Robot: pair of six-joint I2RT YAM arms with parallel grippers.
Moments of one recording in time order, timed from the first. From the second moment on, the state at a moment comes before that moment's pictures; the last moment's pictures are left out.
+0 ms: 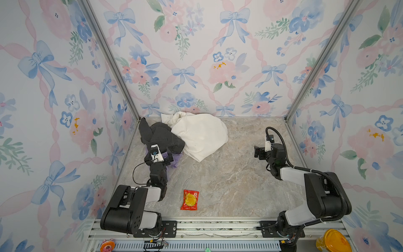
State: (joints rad) left arm -0.14 1.32 0.20 1.11 -0.45 -0.04; right arm 0.12 1.53 0.63 0.46 0.06 -0.06
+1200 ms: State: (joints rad) left arm -0.14 1.29 0.75 -0.54 -0.36 -0.63; right arm 0.43 1.31 0.92 -0.10 -0.40 -0.42
